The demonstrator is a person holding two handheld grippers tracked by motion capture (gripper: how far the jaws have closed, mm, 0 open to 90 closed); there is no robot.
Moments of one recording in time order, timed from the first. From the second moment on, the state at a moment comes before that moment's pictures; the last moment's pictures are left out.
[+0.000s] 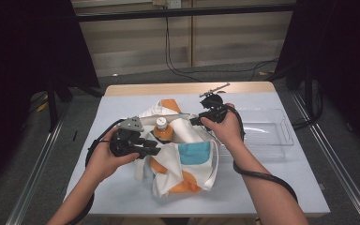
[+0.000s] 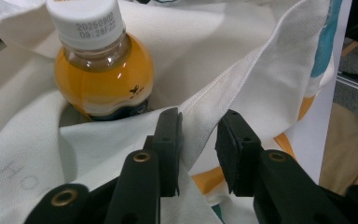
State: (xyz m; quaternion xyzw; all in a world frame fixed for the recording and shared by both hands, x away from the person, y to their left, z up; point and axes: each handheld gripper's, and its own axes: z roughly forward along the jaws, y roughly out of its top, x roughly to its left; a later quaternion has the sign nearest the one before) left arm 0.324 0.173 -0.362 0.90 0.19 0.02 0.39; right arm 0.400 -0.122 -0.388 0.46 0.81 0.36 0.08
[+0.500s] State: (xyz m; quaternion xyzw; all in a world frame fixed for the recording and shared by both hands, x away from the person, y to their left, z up) left arm 0.320 0.178 -0.384 0.92 0.18 0.01 0.36; right arm 0.404 -0.119 -0.413 0.48 0.81 0.32 0.04
